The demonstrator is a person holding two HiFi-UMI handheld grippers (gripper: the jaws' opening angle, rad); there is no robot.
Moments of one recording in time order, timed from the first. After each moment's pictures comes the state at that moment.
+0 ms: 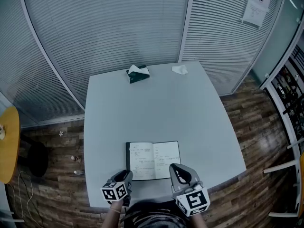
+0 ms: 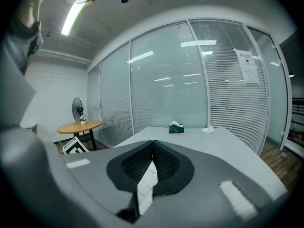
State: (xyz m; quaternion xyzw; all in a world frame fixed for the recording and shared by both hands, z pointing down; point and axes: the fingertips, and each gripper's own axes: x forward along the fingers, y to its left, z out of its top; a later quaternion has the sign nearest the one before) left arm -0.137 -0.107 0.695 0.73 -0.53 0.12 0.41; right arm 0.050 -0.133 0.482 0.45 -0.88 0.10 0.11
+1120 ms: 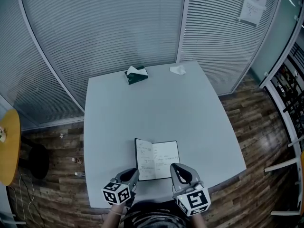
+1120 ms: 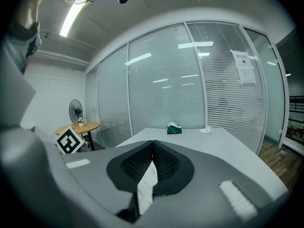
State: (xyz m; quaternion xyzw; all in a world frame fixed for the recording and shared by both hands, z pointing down) left arm -0.080 -0.116 0.627 0.82 -0.45 0.09 0.35; right arm 0.062 -0.129 0.480 0.46 -0.88 0.10 0.10
